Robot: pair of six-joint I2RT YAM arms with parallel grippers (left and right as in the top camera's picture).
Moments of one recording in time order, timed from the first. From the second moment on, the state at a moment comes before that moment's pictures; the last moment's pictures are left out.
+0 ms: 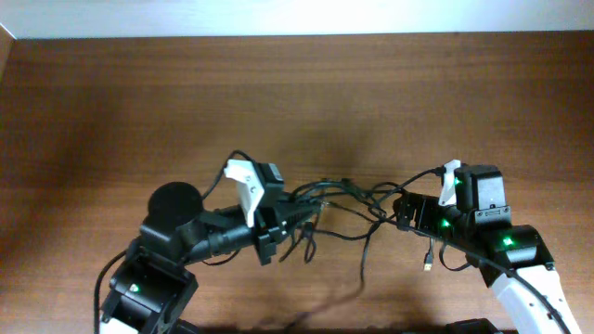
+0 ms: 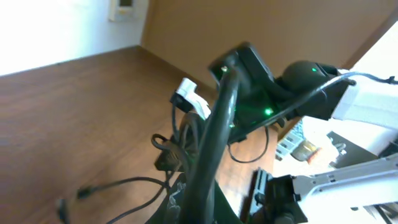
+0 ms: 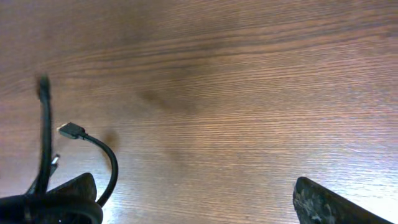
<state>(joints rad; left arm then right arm) -0.43 0.81 0.86 -0.26 0.76 -0.22 0.14 1.00 0.76 -0.78 -0.13 0.34</state>
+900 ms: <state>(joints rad) 0.02 0.75 0.90 -0.49 0.84 -0.23 0.14 1.02 0.75 -0.81 0.02 0.39</state>
